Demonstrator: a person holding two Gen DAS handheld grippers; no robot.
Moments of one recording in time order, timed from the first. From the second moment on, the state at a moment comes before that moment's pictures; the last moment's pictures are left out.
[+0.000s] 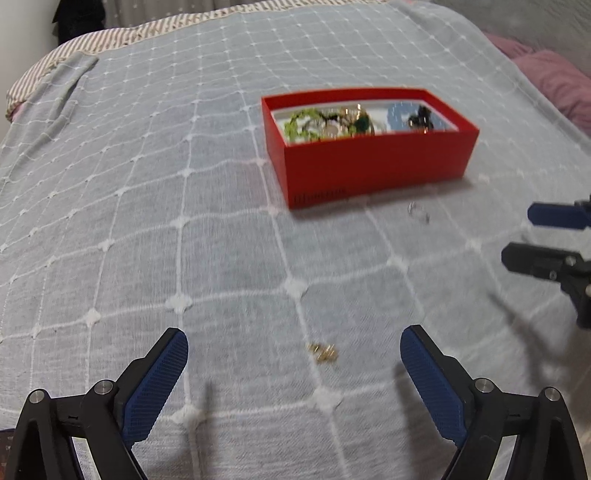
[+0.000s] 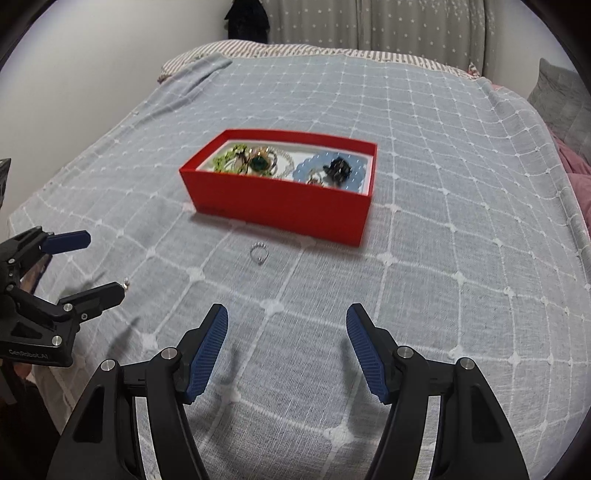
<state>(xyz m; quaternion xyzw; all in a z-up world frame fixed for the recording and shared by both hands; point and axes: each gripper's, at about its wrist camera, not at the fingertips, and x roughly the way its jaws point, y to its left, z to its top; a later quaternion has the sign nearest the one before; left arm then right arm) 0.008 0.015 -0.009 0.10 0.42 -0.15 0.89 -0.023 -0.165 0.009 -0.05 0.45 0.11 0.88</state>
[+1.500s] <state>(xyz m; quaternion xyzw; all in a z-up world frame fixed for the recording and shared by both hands) 0.008 0.020 -0.027 0.07 0.43 -0.24 0.87 -0.014 -0.148 -0.020 -0.10 0.45 0.11 0.88</state>
